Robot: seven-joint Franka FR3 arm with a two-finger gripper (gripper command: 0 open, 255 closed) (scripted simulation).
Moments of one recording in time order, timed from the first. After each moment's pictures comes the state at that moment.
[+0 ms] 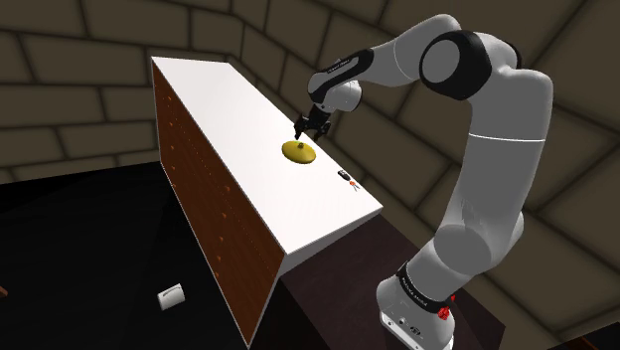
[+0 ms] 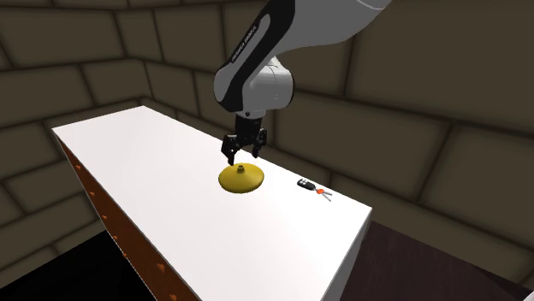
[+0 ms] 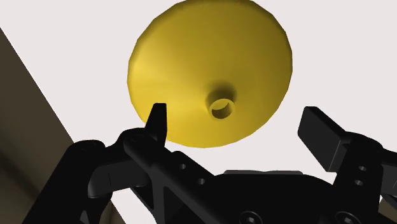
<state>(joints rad) -0.09 0.45 -0.16 -1.91 0.29 2.47 -0.21</state>
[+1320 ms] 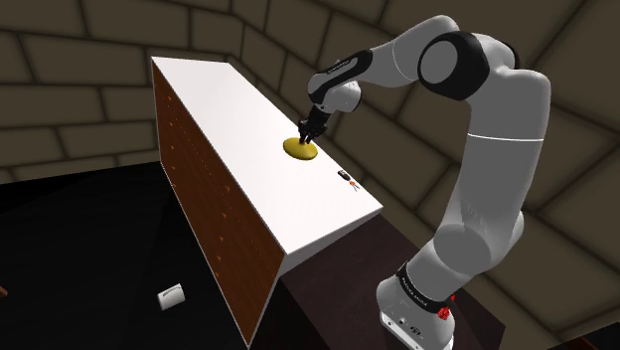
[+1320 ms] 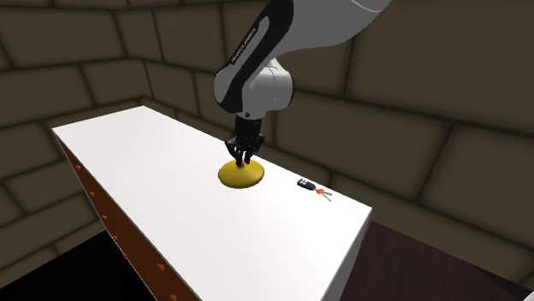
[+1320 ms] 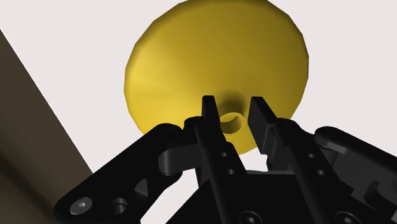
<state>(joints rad) -0.10 0.46 -0.15 -1.91 0.30 2.48 -0.21</state>
